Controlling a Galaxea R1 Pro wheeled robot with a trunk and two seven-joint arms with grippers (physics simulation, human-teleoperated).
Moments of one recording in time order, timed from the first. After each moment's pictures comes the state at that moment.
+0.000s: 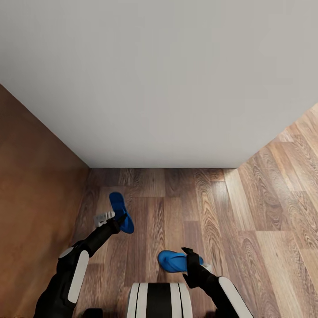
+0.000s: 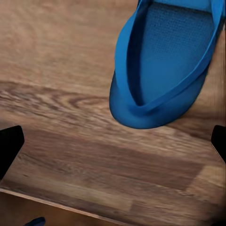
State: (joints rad) left arm -0.34 -0.11 0.21 -1.34 0.23 0.38 -0.44; right arm -0.22 0.08 0.11 -1.13 -1.67 0.22 -0.40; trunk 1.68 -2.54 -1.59
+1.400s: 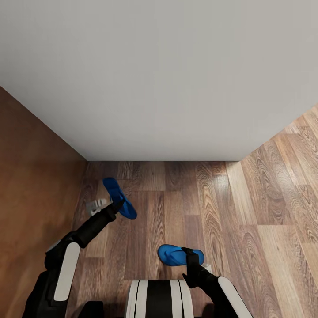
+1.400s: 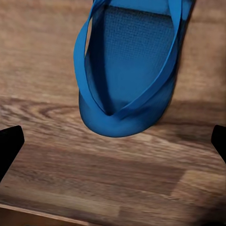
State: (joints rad) left arm -0.33 -0.11 0.21 -1.56 0.43 0.53 -0.45; right arm -0.22 0.08 0.11 -1.13 -1.68 0.21 -0.40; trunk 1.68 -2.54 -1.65
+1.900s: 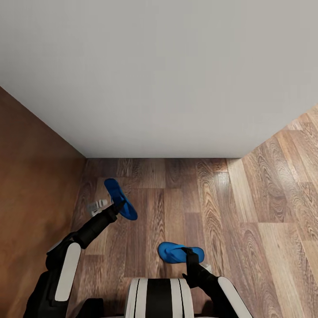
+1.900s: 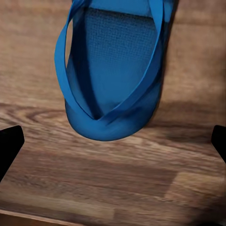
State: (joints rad) left arm -0.32 -0.11 0.20 -1.55 0.43 0.53 -0.45; right arm -0.22 0.08 0.11 -1.13 -1.68 0.21 -0.40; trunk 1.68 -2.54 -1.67
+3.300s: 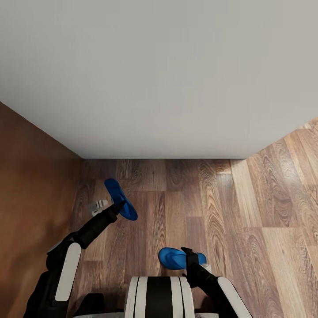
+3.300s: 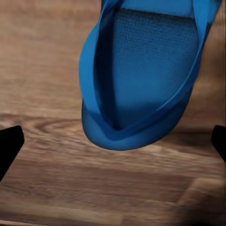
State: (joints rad) left arm -0.32 -0.11 0.20 -1.55 0.42 0.53 -0.45; right arm -0.22 0.08 0.12 -1.13 -1.68 0.21 -0.40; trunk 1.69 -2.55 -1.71
